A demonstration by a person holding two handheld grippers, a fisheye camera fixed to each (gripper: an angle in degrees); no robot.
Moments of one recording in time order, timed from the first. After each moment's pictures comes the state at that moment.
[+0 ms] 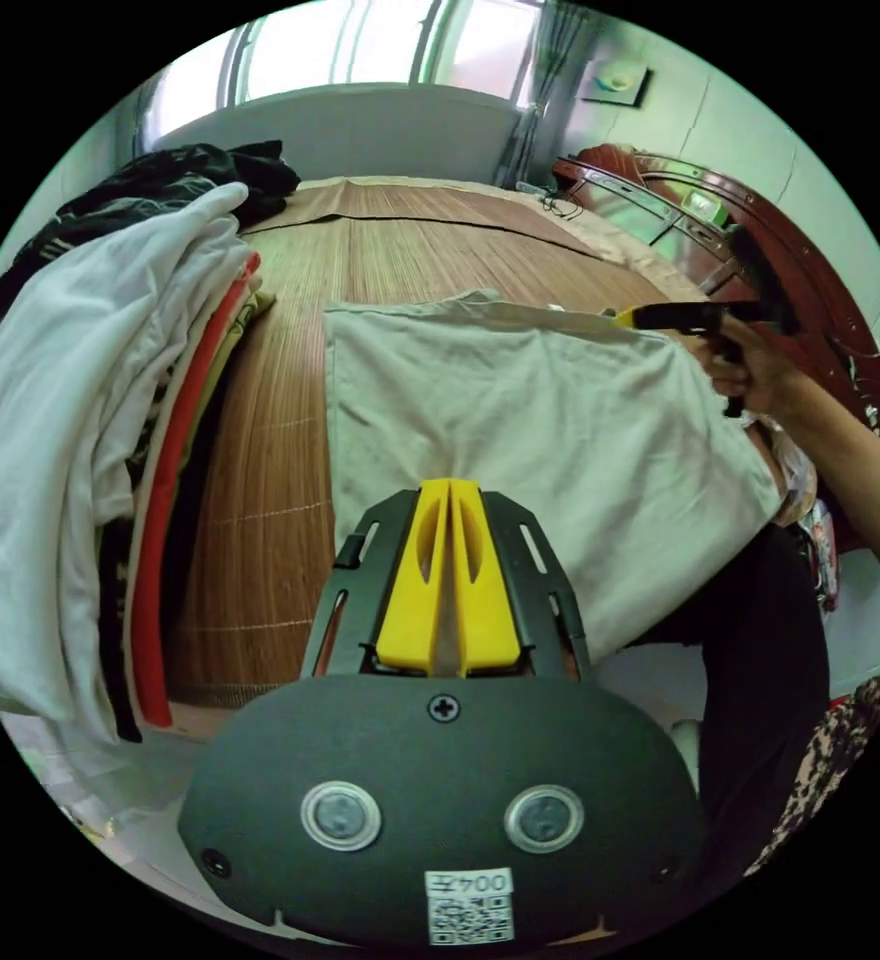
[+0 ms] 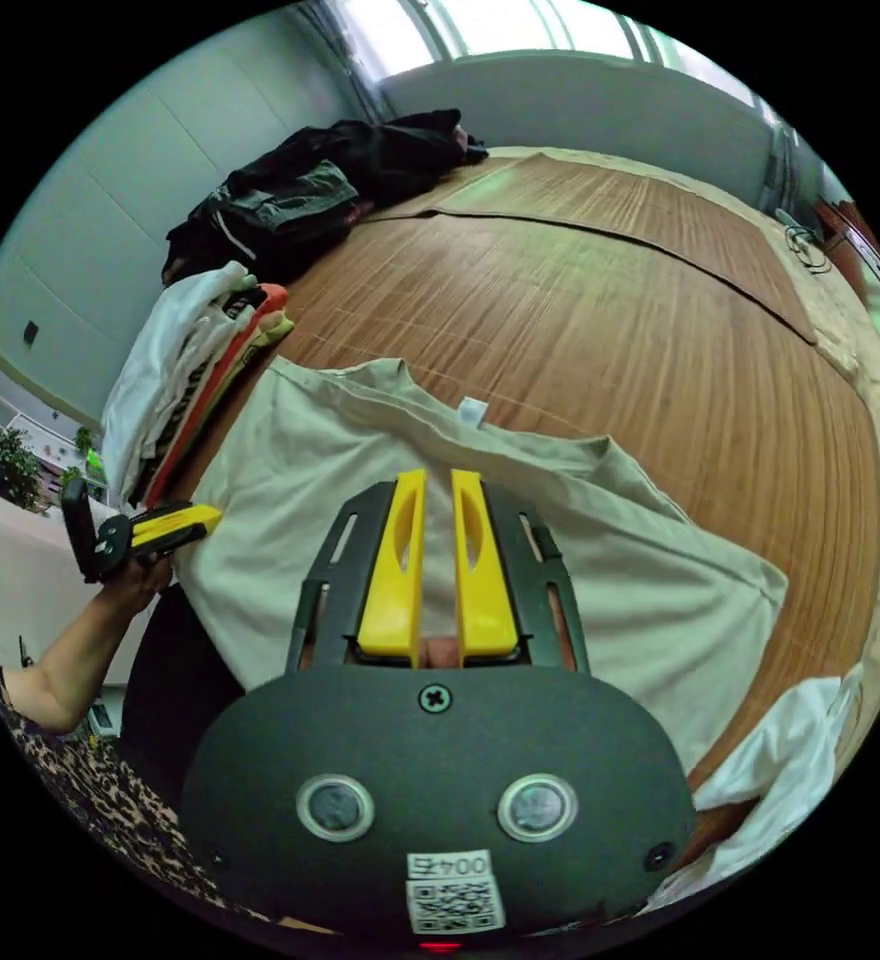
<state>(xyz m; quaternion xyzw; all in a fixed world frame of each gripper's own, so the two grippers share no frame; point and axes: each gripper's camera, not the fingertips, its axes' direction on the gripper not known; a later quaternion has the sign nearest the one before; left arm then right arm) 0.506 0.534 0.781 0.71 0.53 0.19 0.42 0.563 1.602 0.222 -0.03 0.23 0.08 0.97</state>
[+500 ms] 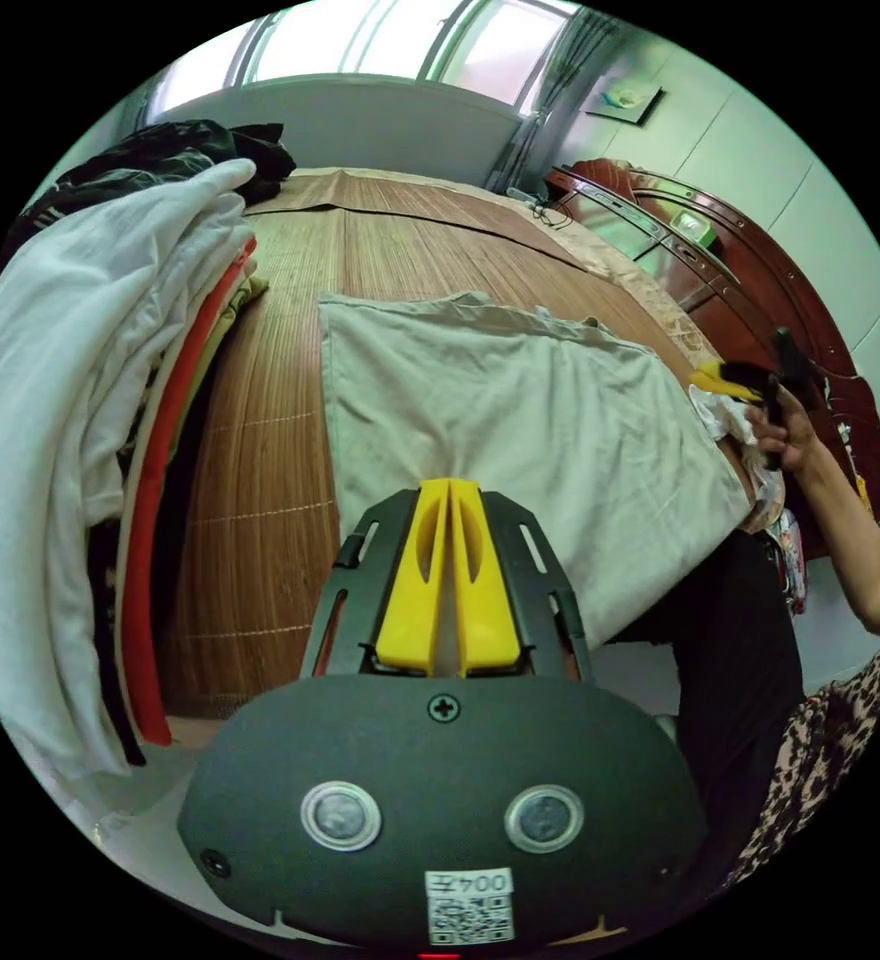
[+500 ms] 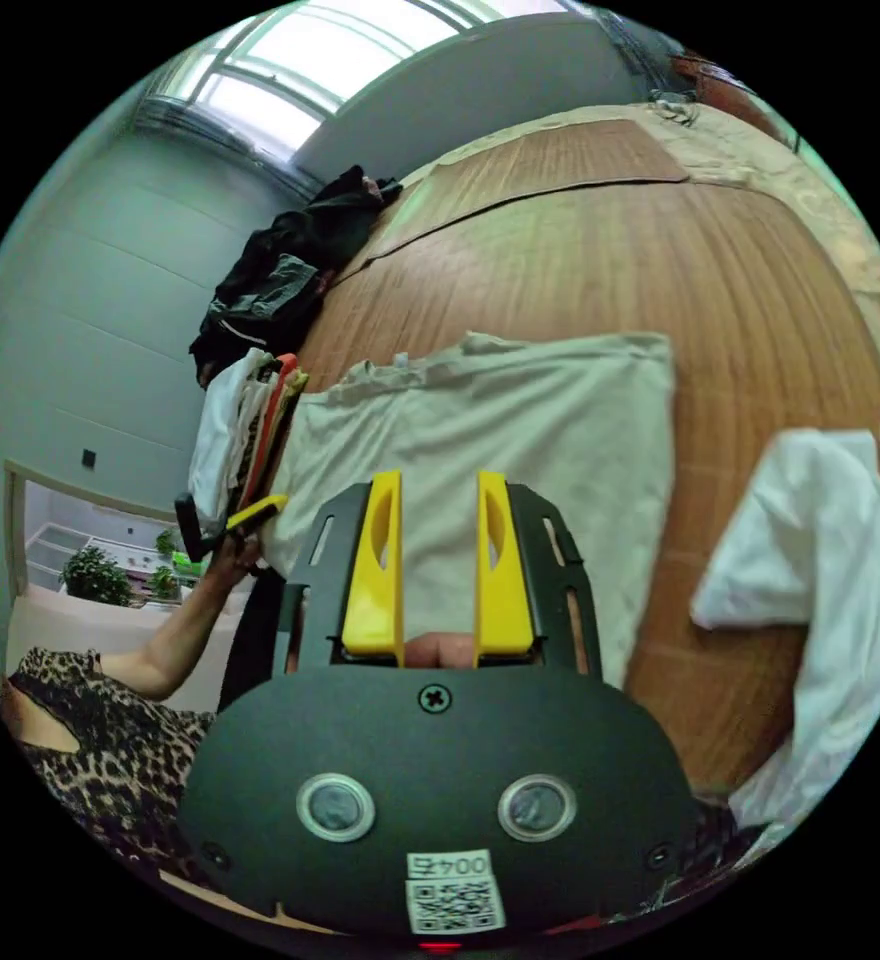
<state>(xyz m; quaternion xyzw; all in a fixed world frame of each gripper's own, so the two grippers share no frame) 0.557 0.502 0.793 0.71 0.55 0.21 0.40 0.582 1.764 0.091 0.05 0.13 0.22 0.97</state>
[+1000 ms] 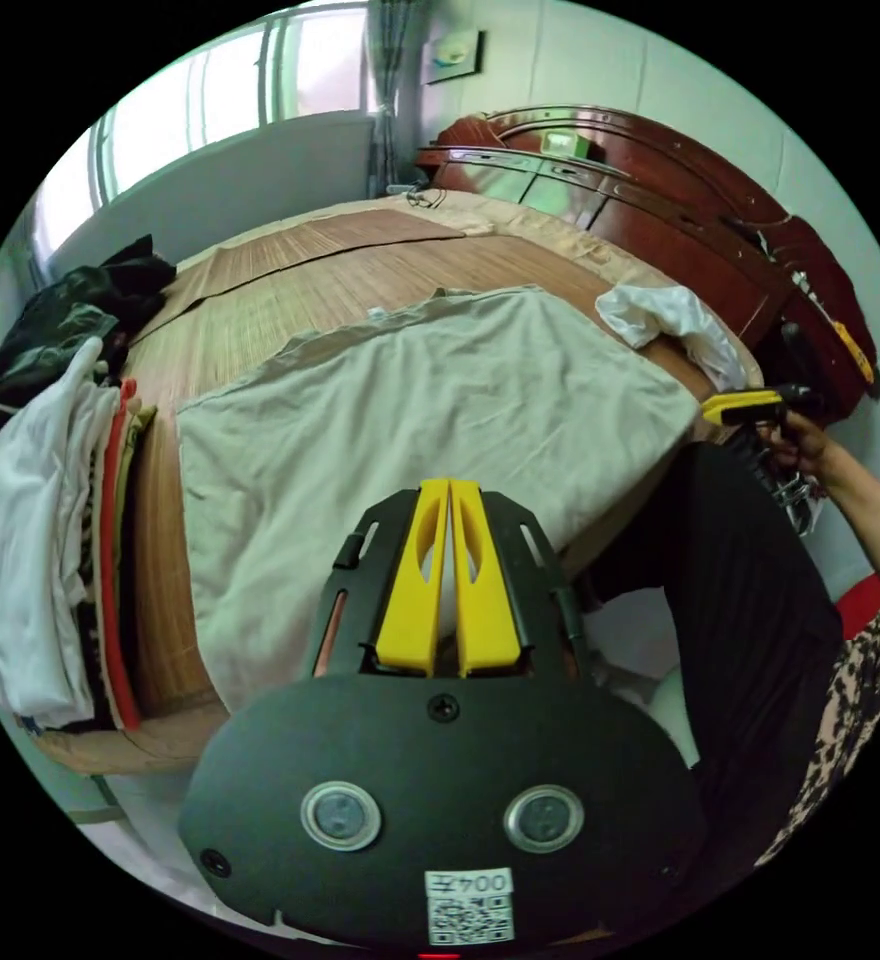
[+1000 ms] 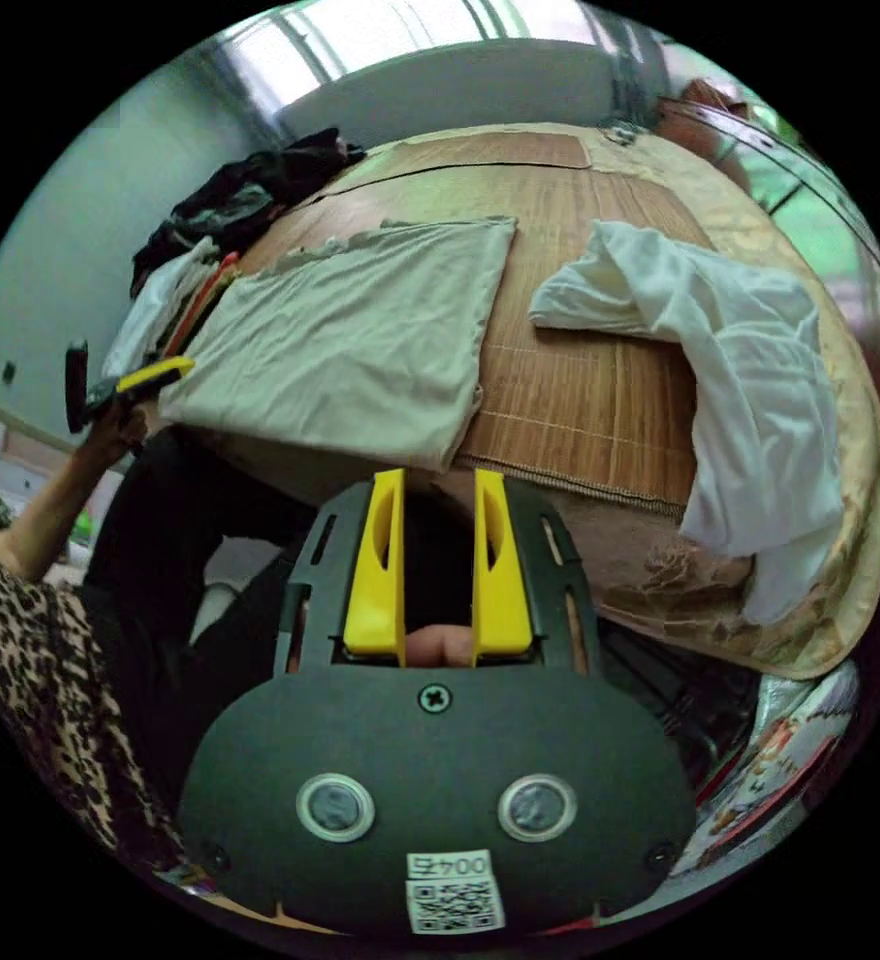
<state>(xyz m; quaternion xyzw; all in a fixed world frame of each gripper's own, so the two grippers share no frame) 0.711 0.640 0.787 0.79 0.42 0.25 0.37 0.517 1.943 0.106 0.00 0.29 0.17 0.94</state>
